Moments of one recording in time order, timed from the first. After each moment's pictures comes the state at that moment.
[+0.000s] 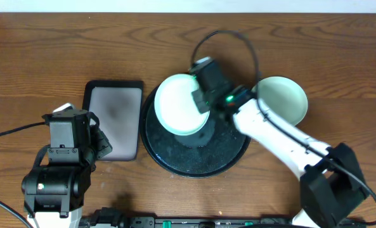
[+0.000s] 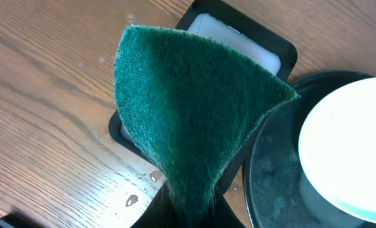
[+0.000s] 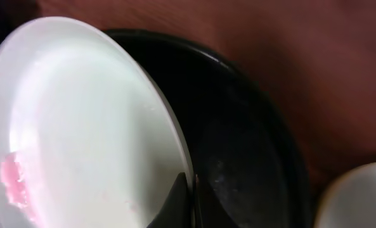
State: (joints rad) left arm -0.02 0.86 1.07 -1.18 -0.22 -0.49; right arm 0.70 1.78 1.33 -0.51 0.25 0.16
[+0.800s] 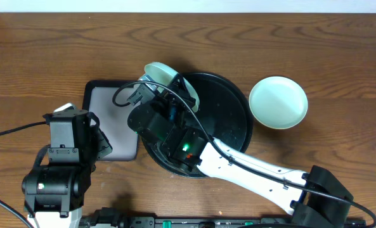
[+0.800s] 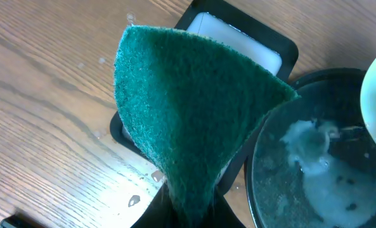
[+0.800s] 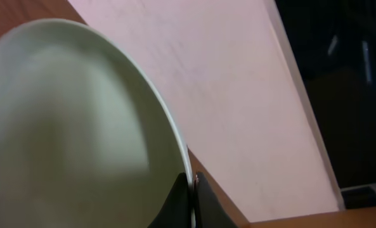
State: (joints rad) left arm -0.02 0.86 1.07 -1.18 -0.22 -0.48; right arm 1.09 1.78 1.38 -0.11 1.14 -0.54
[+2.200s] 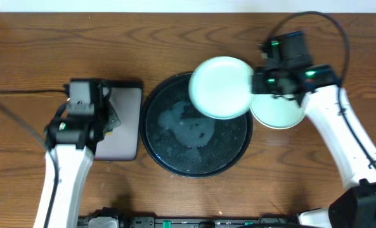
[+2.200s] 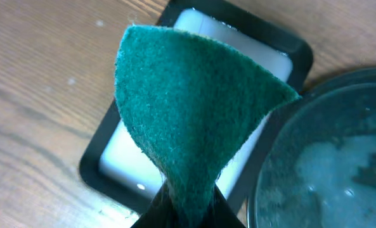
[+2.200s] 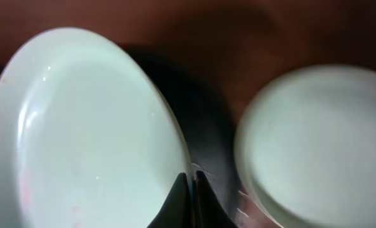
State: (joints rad) left arm -0.02 1.20 1.06 -0.96 -0.22 -0.42; right arm 0.21 1.61 1.39 -0.84 -0.19 0.25
